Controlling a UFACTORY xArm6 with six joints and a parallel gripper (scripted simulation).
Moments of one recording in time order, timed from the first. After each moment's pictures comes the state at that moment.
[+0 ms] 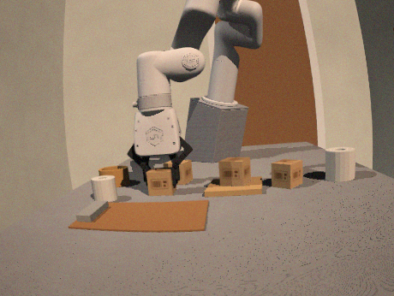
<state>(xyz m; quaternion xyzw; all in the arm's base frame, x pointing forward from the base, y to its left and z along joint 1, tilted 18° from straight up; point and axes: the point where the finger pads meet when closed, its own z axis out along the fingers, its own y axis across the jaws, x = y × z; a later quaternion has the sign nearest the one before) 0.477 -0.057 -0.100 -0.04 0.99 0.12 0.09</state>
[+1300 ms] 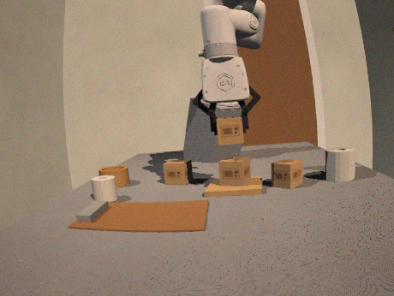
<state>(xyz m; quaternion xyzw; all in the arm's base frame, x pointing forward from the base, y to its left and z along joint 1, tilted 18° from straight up) 0.438 0.071 0.034 -0.04 0.99 0.13 0.10</state>
